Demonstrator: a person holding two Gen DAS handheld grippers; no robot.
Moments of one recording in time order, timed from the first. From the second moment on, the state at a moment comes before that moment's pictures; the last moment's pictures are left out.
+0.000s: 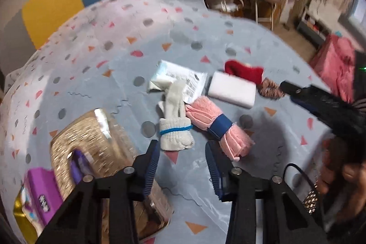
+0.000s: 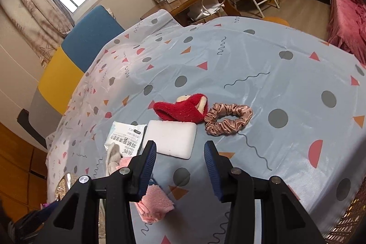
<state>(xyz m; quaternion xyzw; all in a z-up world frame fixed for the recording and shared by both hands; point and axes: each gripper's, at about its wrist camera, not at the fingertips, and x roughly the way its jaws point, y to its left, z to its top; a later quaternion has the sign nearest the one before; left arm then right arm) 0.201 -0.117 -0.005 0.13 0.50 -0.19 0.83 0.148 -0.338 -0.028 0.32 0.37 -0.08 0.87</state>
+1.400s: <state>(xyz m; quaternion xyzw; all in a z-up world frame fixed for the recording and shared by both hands) 0.047 -0.132 -0.096 0.21 0.43 -0.25 0.84 0.149 -0.342 -0.038 0.36 0.37 -0.06 0.85</state>
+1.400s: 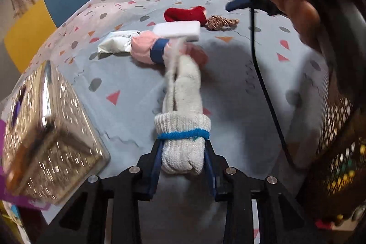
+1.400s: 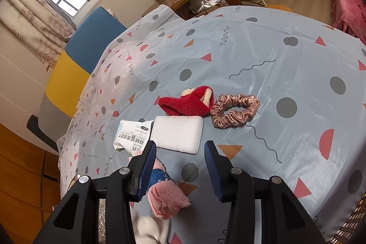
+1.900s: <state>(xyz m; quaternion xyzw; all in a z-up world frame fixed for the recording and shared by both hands) 0.050 -0.103 -0.107 0.11 0.42 -0.28 0.86 0.242 -0.359 -0.046 0.27 0.43 -0.08 0.85</state>
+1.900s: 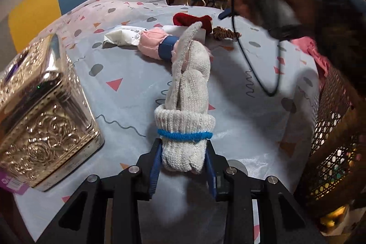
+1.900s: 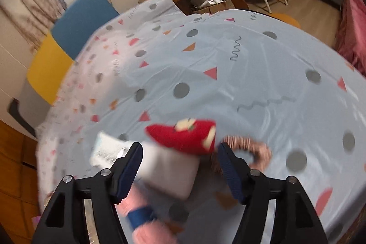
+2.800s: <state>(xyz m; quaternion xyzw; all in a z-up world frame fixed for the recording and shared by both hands) 0.029 -0.063 -0.102 0.08 0.45 -0.26 0.85 0.273 -0.340 -0.060 0.18 0.44 -0.05 0.88</state>
